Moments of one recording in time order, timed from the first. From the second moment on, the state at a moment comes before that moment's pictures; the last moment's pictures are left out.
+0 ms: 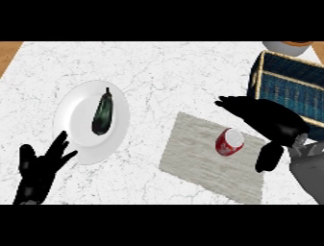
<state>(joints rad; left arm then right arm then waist) 0.11 0.26 -0.05 -1.44 0.13 0.06 0.24 -0.43 -0.55 0.39 -1.60 0.55 0.58 0.19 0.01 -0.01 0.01</state>
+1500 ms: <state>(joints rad) 0.11 0.23 -0.01 -1.45 0.08 0.01 0.25 -0.37 -0.37 0.42 -1.35 0.87 0.48 0.05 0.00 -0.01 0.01</state>
